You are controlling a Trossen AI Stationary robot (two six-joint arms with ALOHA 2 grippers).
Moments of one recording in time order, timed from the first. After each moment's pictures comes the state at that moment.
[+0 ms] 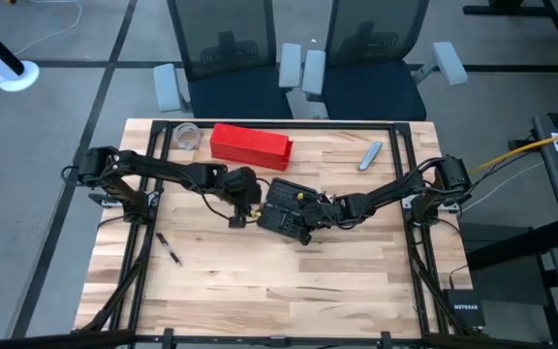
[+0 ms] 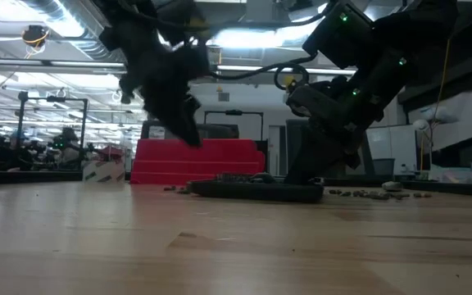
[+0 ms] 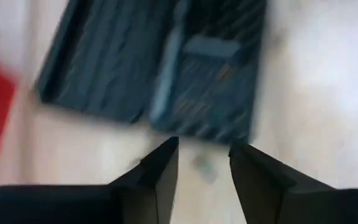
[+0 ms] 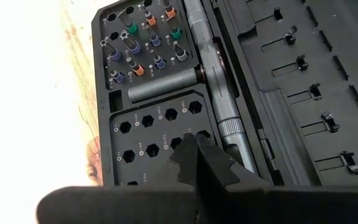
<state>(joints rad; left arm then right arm) 0.08 1.57 0.93 -0.31 0.08 0.19 0.14 1.76 0.76 0.08 0.17 0.68</state>
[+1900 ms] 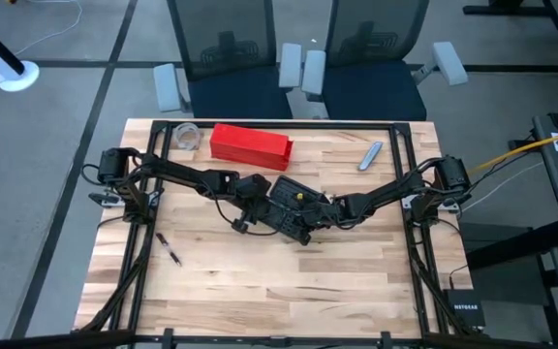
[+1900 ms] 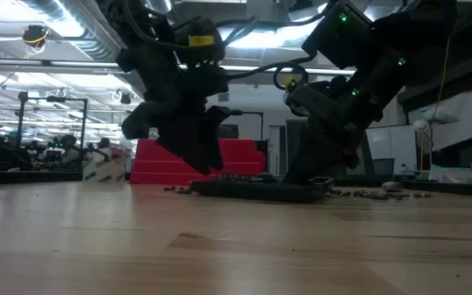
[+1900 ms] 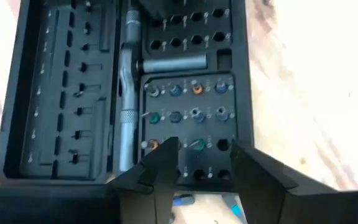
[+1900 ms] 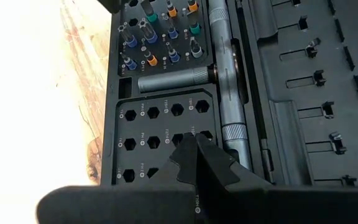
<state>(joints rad) 0.08 1.74 0.96 -0.20 0.08 0.60 0.14 1.76 0.76 0.08 0.17 0.67</state>
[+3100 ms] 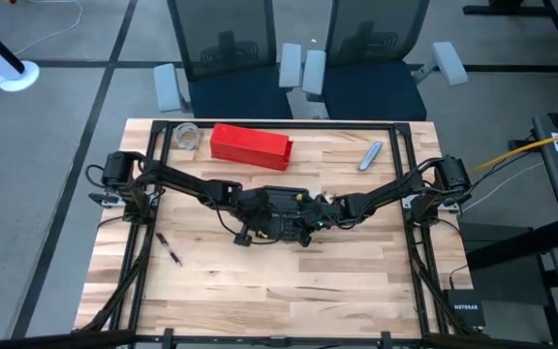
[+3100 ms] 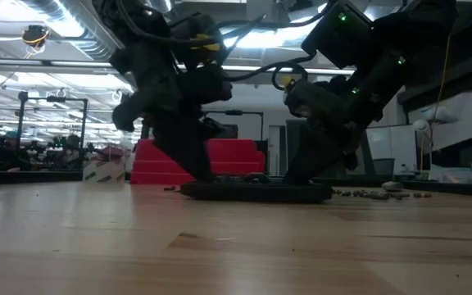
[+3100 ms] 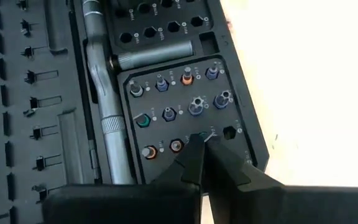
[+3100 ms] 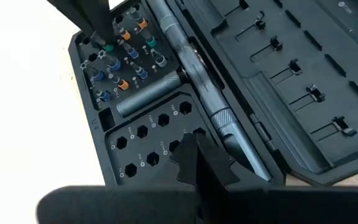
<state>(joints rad) -0.02 1.78 0.96 -0.20 0.13 0.26 0.14 1.76 0.76 0.09 0.12 0.68</state>
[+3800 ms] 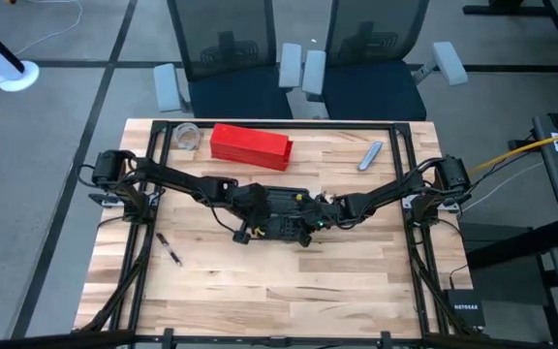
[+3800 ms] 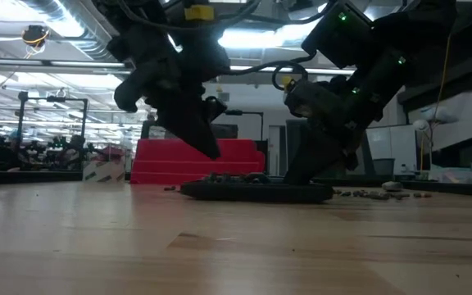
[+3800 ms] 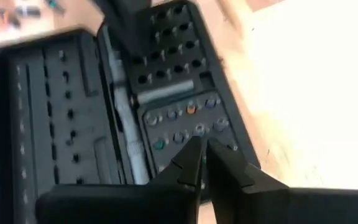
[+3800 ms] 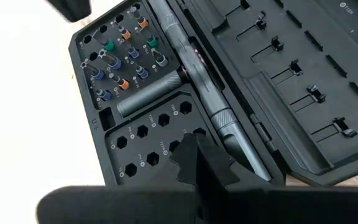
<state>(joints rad) -0.02 1.70 0.96 -0.17 0.13 0.34 0.14 1.76 0.76 0.09 0.12 0.67</state>
